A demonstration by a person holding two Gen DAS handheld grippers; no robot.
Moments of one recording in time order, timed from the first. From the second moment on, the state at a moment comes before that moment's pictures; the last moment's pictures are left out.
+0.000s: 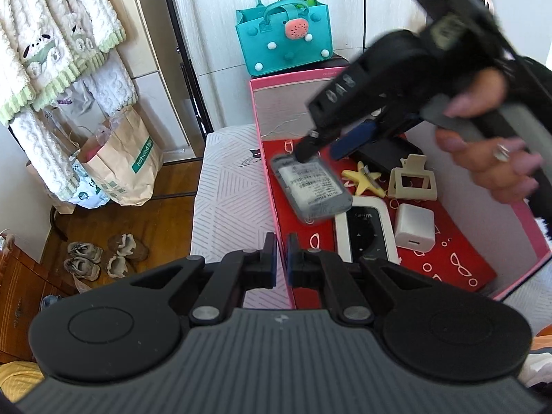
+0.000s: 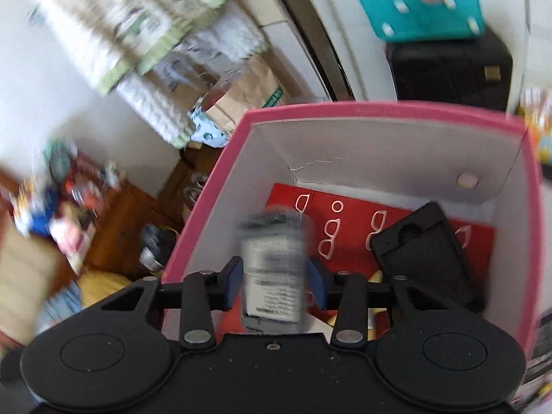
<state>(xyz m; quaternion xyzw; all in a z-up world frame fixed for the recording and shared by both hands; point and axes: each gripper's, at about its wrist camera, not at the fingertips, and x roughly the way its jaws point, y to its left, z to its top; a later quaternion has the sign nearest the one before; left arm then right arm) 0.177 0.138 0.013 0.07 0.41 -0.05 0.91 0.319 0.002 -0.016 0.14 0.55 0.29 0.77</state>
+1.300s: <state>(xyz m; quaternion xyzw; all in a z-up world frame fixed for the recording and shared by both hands) 0.189 0.139 0.017 0.05 0.45 -0.04 0.89 0.130 -0.183 -0.025 -0.07 0.31 0.25 0.92</state>
